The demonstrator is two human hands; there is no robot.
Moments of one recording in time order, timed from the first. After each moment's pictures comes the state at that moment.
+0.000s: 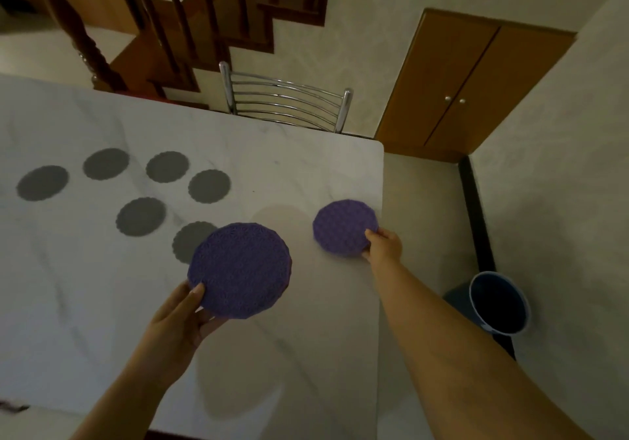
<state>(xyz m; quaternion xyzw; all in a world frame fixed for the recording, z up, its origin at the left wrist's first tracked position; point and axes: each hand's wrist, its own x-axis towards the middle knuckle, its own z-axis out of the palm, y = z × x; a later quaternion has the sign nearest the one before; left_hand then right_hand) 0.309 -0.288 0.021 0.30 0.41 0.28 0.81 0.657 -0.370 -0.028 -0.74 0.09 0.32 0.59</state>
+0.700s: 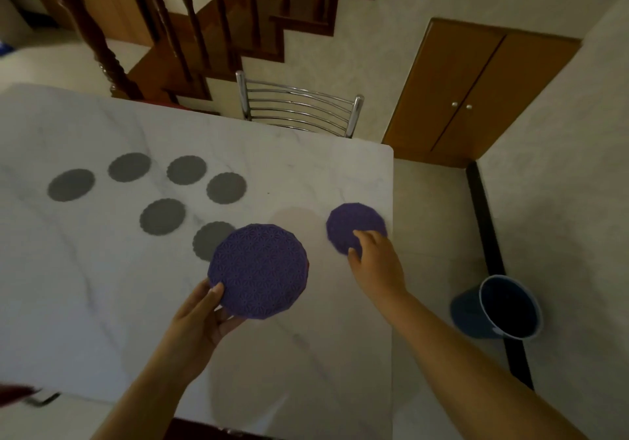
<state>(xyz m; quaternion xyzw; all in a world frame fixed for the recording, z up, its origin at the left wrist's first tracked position) 0.297 -0.296 0.029 0.29 0.39 0.28 0.82 0.583 -0.399 0.021 -0.88 -0.42 0.11 0.19</state>
